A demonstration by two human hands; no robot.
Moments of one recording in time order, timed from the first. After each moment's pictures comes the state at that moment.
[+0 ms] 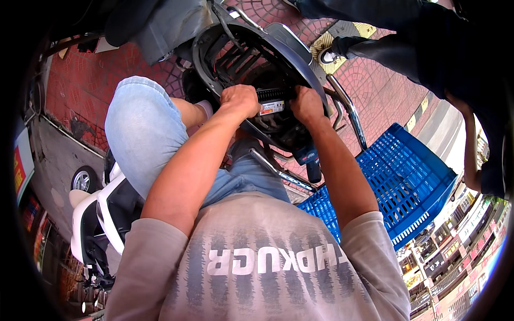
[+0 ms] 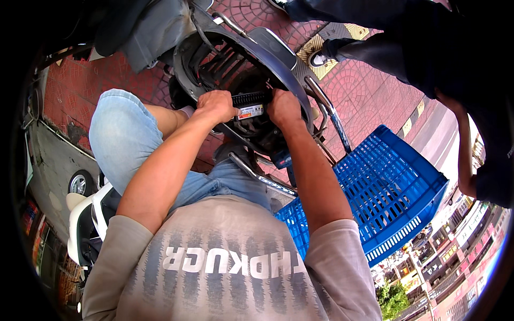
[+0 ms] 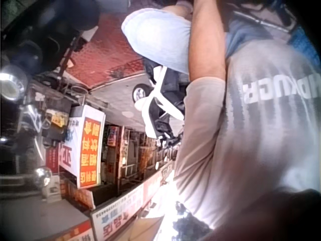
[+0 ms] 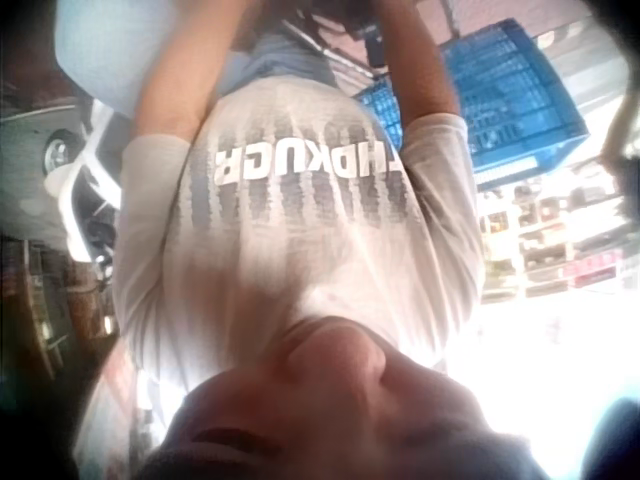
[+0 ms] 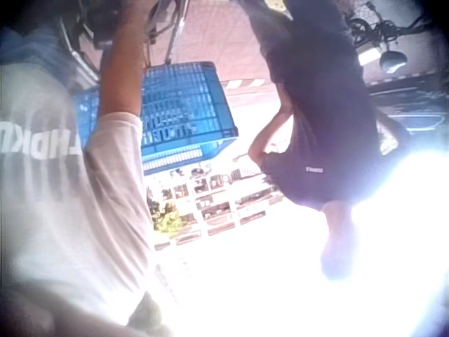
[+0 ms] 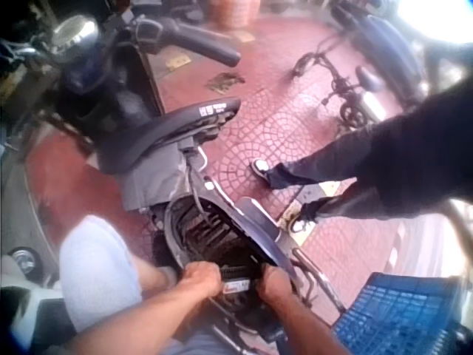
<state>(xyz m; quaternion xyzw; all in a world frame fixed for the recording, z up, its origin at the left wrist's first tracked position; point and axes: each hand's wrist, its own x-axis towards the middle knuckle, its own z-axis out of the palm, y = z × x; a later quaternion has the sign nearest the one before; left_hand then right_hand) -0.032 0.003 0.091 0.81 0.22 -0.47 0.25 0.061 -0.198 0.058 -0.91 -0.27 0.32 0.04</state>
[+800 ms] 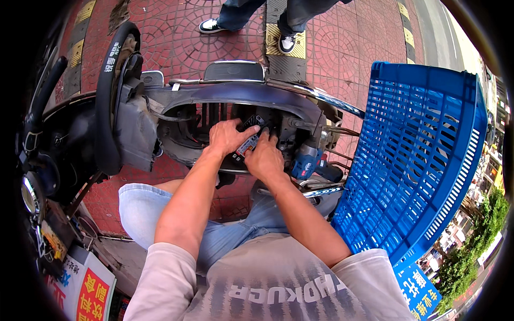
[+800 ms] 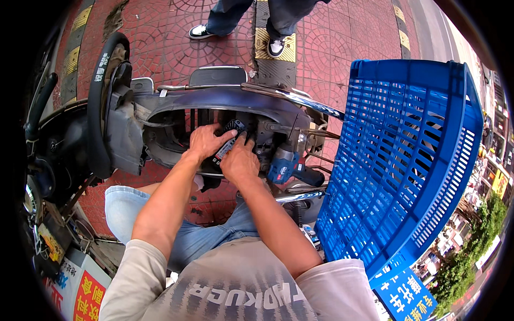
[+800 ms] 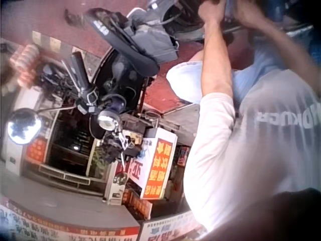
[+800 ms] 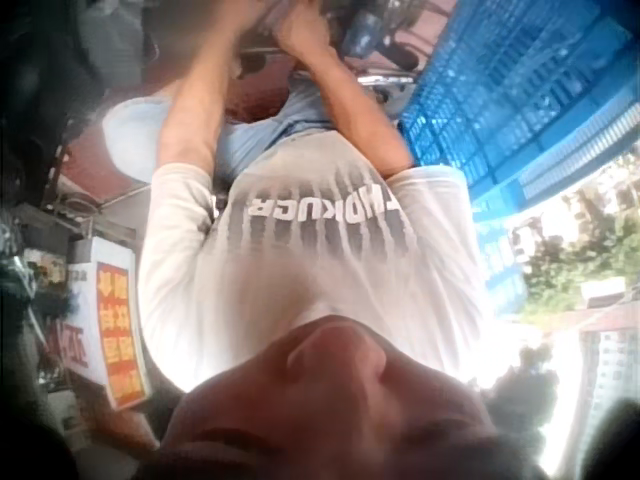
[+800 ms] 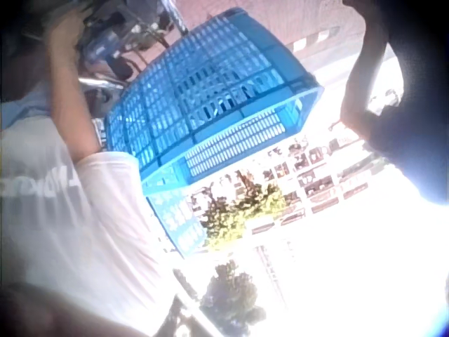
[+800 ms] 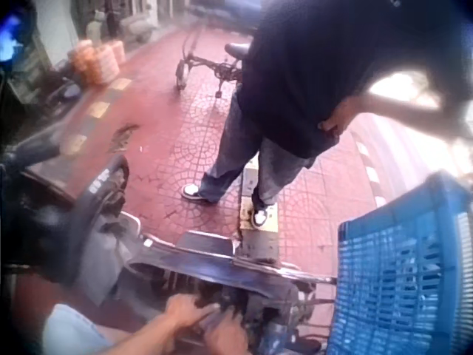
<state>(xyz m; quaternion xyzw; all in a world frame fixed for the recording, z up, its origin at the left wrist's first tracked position) 0.019 -0.025 0.037 0.88 0.02 -0.38 0.27 -0.031 -0.164 0.111 -0.86 0.21 0.39 0.26</state>
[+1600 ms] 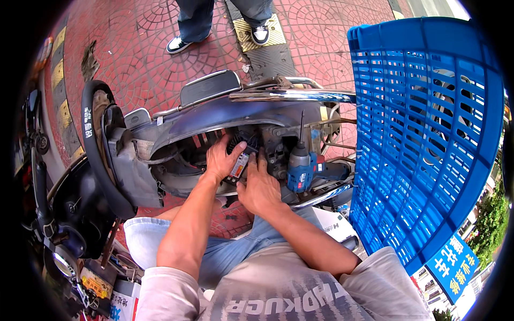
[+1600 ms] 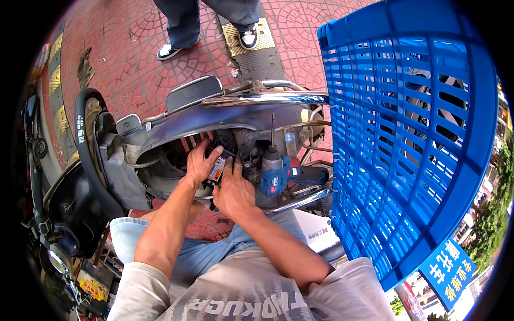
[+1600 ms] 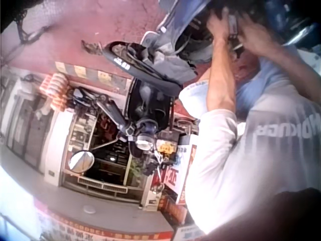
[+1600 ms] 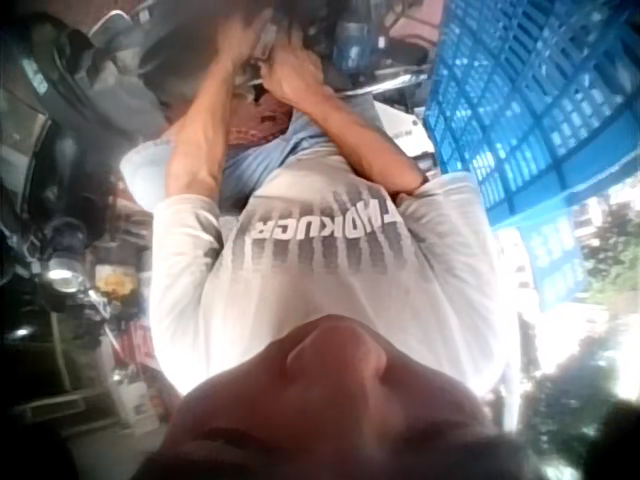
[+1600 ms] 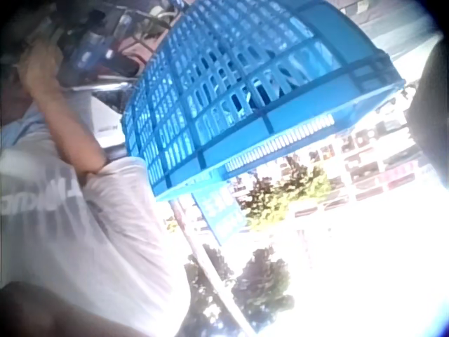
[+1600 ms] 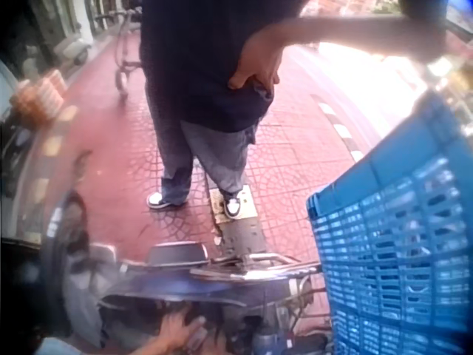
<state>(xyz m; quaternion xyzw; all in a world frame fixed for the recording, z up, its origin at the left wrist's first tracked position) 0.012 -0.038 -0.002 0.87 -0.03 -0.35 0.35 -0.057 -0.178 0.123 -0.83 0.21 0.38 0.35</state>
